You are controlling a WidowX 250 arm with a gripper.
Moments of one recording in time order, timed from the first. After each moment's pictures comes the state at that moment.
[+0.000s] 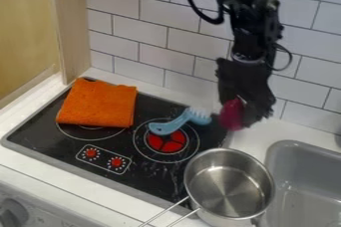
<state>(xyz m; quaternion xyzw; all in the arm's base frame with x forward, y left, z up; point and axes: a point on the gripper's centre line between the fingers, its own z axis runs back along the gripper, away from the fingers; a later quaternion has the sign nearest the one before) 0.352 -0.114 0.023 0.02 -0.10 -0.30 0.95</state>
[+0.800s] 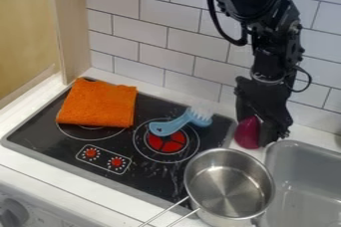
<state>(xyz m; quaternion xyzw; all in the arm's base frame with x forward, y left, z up) 0.352 -0.136 0.005 0.01 -0.08 -0.34 0.94</state>
